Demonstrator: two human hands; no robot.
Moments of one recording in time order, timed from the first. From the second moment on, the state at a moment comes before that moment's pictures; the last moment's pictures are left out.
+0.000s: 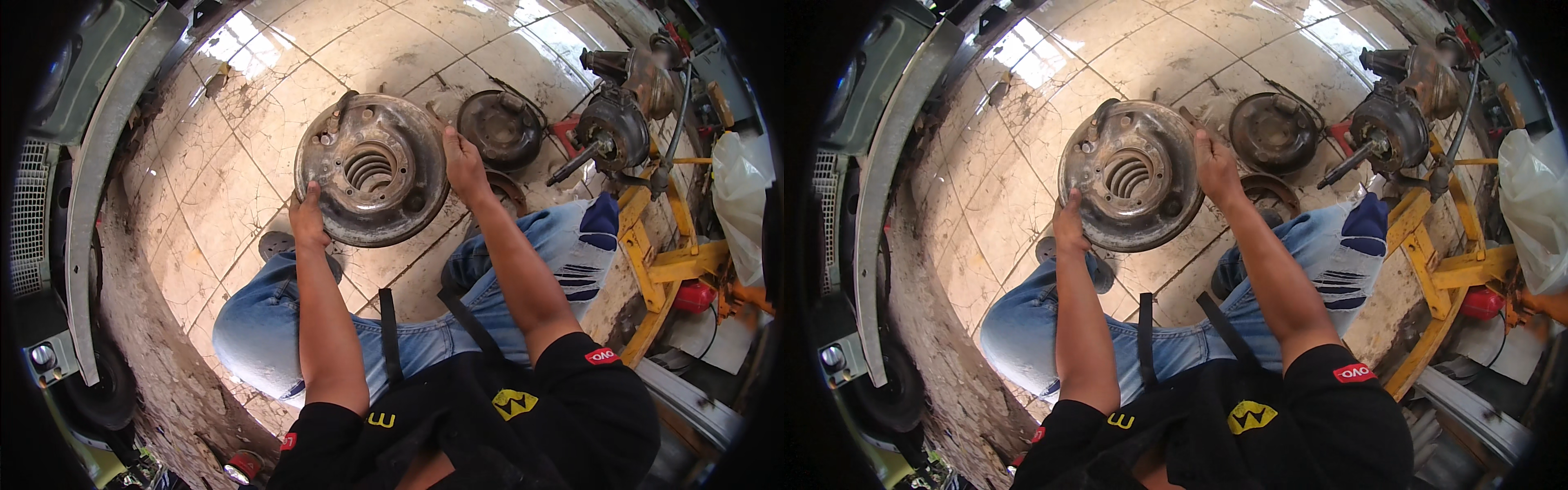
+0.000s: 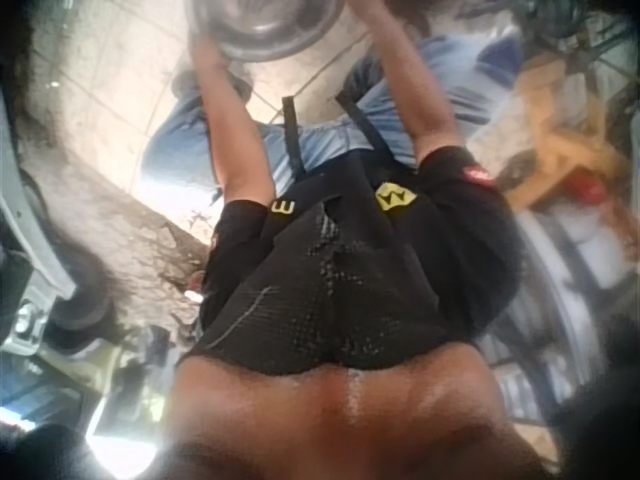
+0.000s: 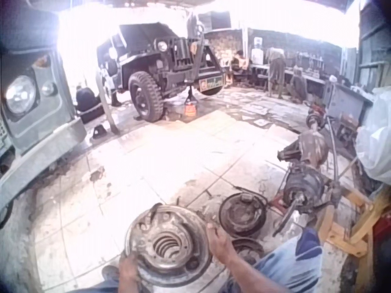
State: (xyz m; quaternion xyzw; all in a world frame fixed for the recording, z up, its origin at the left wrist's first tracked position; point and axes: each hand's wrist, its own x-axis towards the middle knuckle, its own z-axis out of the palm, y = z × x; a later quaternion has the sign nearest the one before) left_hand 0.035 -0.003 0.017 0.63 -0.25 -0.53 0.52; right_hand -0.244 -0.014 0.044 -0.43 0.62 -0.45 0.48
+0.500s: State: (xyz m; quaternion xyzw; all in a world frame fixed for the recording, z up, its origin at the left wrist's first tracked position) left_hand 0.038 -0.003 0.005 0.61 -0.26 -0.52 0.53; right_hand -0.251 -0.016 0.028 -0.37 0.65 -0.51 0.42
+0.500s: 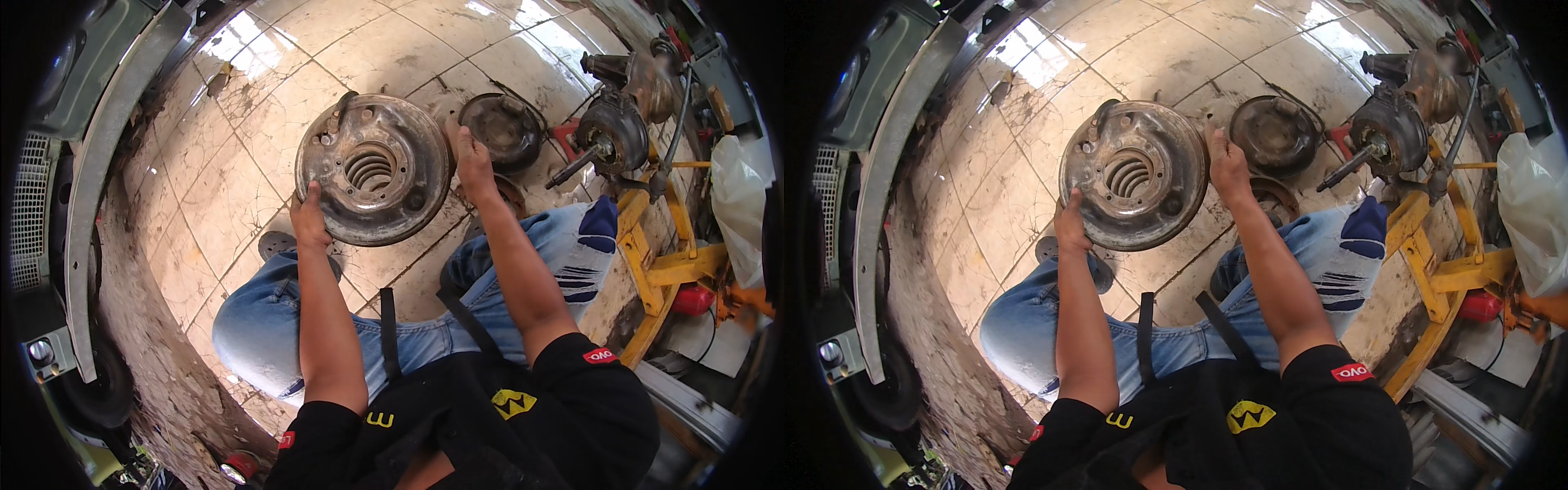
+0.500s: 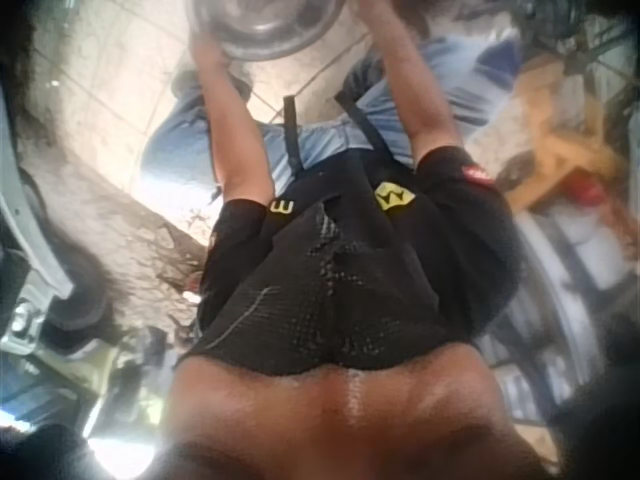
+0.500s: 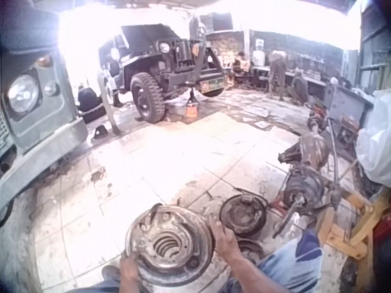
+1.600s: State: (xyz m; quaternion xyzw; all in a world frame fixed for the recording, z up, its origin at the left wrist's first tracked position) left_hand 0.033 -0.011 -0.012 0.59 -0.26 -0.50 0.58; right_hand -0.237 -0.023 0.011 -0.73 0.62 -0.24 0.15
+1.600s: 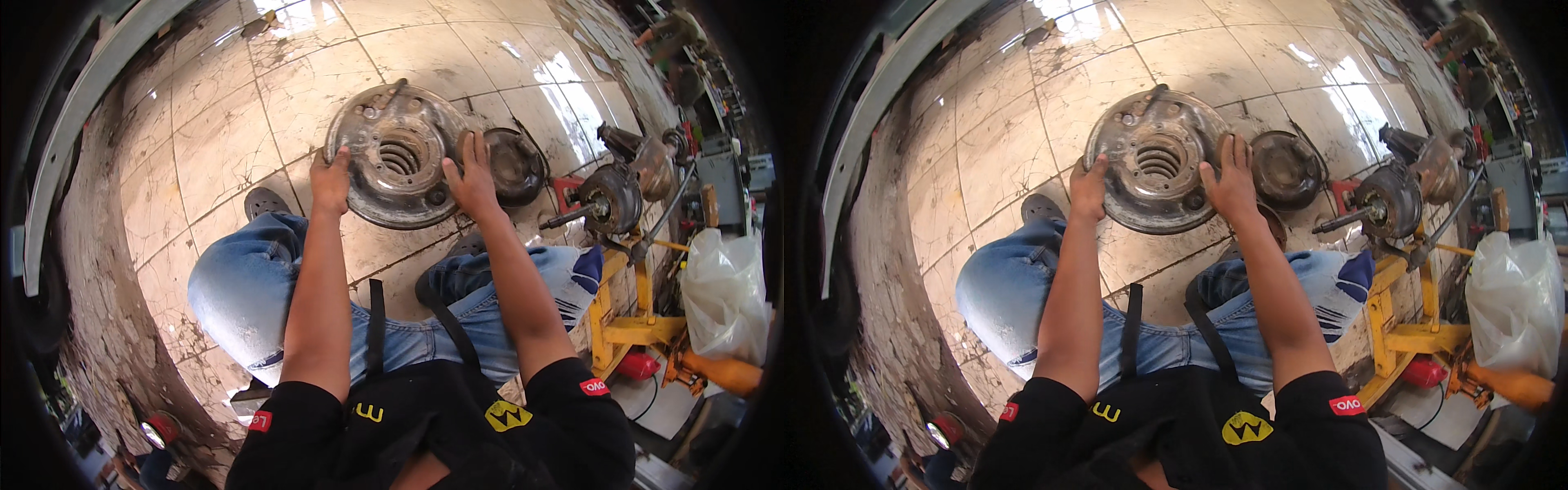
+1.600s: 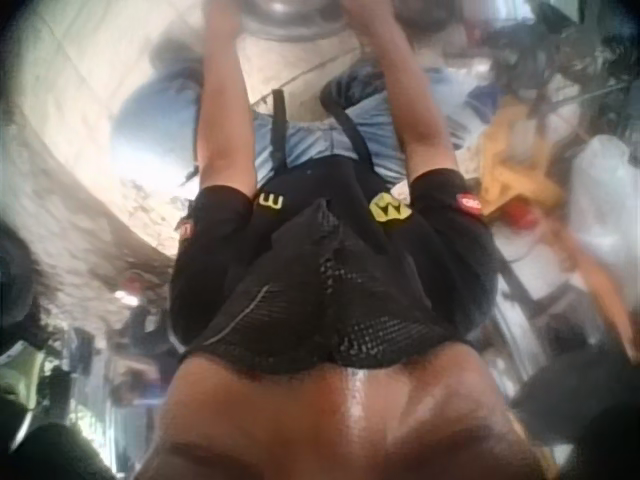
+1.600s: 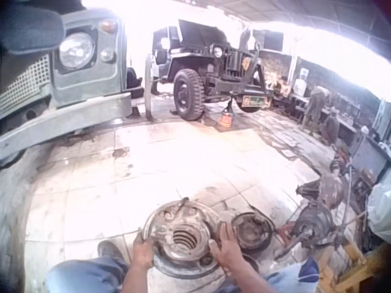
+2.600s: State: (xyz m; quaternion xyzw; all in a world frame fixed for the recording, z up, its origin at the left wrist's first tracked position) left_hand 0.029 -0.002 0.014 0.56 -0.19 -0.54 0.60; right_hand -0.116 -0.028 0.022 -0.89 0.44 -0.12 0.07
